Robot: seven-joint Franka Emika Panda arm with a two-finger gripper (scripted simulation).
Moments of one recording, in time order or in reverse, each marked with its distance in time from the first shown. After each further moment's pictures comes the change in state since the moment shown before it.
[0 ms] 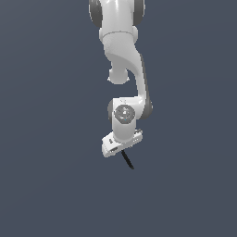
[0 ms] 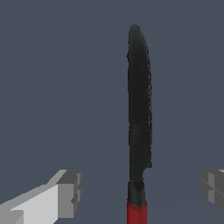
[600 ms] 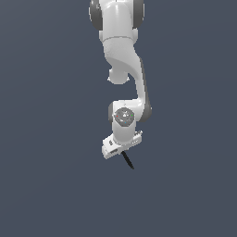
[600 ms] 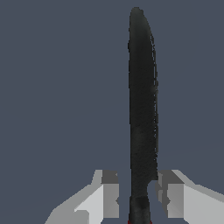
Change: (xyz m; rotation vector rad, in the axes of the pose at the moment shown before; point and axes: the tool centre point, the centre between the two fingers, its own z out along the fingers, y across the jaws) arm 0.001 0.000 0.014 0.000 0.000 -0.002
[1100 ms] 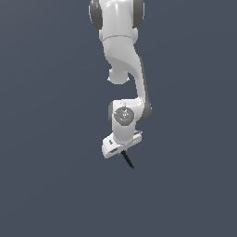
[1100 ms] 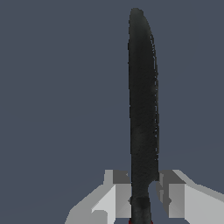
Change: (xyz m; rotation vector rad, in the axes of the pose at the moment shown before) arm -0.002 0.000 -0.002 0.000 0.000 0.000
